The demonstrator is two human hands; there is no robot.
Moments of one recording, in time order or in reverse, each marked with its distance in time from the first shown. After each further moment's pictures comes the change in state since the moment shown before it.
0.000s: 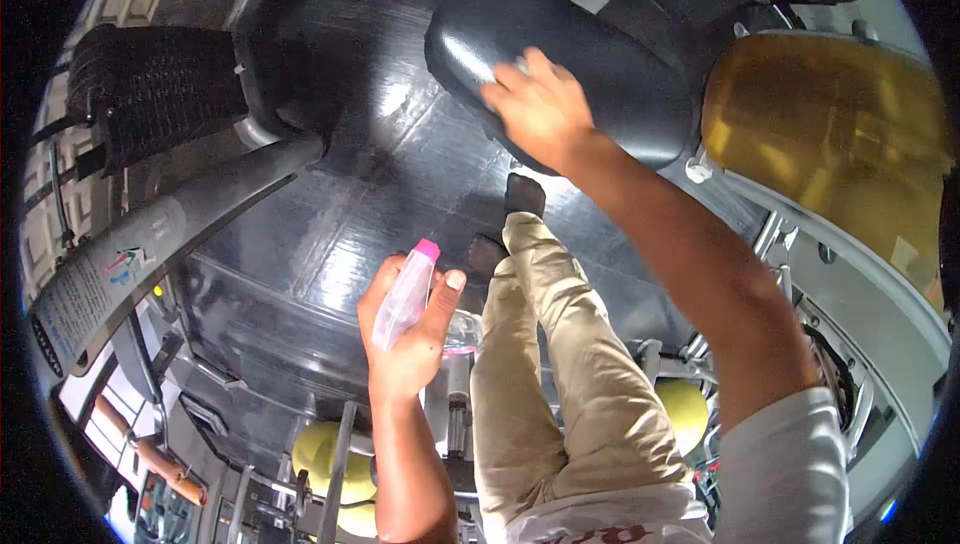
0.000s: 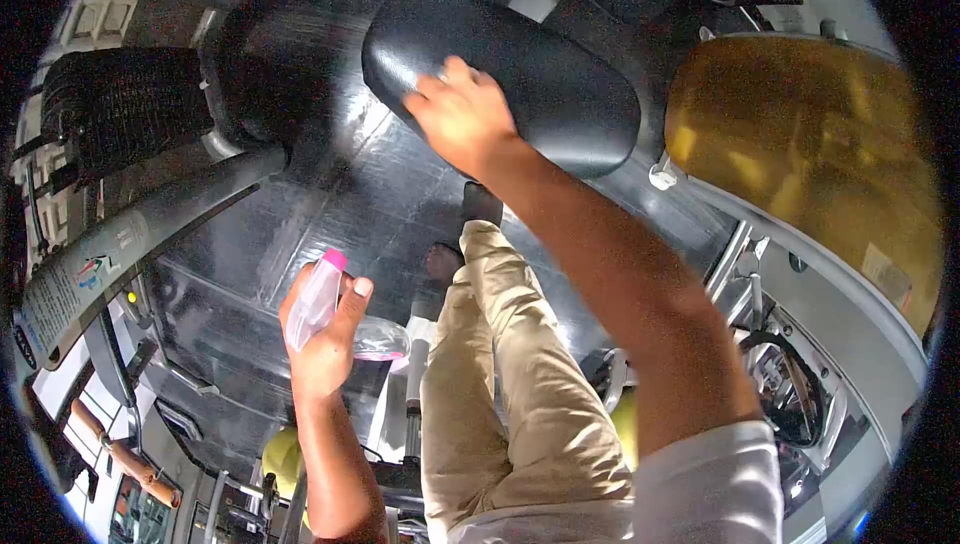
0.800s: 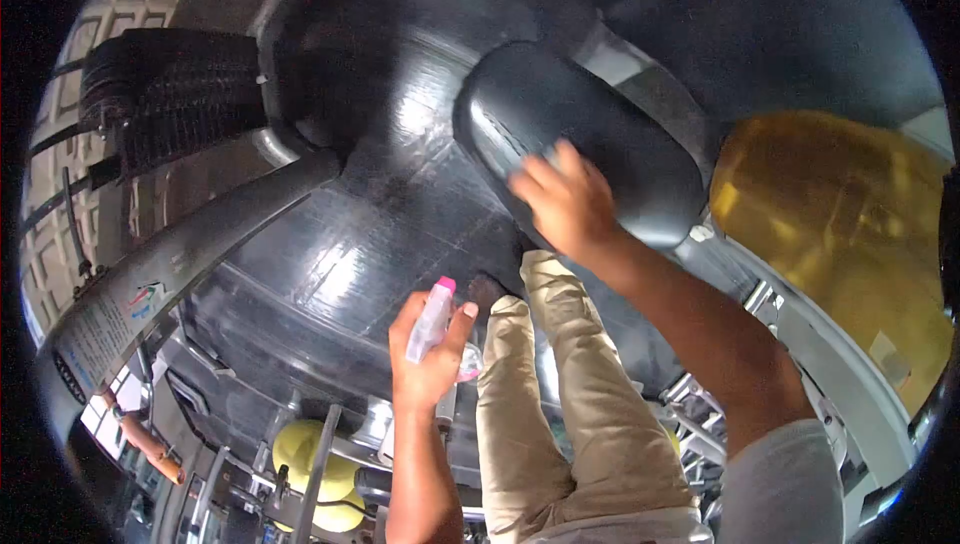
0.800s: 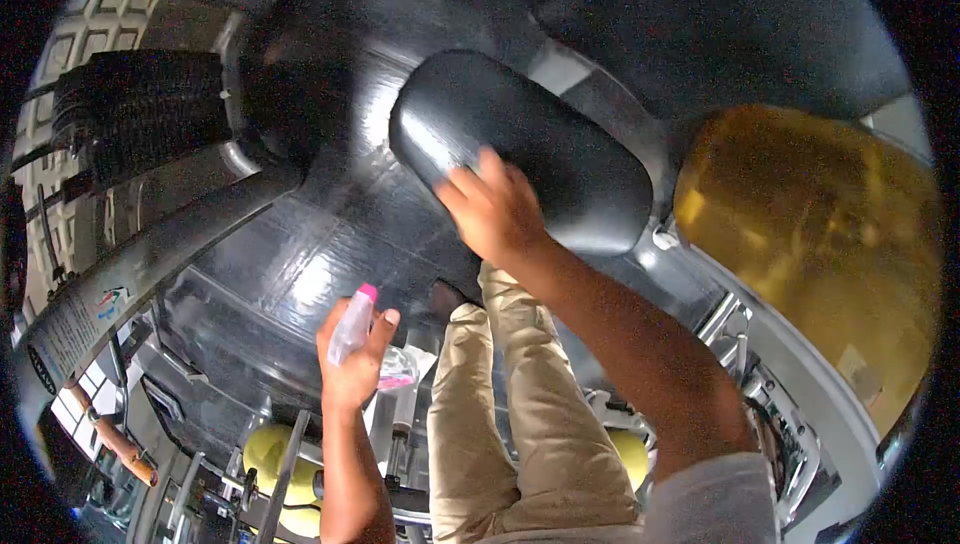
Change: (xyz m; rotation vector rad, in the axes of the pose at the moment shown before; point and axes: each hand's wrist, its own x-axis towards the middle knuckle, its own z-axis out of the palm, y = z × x) left_hand 0.050 -0.004 0.031 0.044 0.102 -0.160; right_hand 0.003 0.023 -0.004 0.177 0.072 -0.083
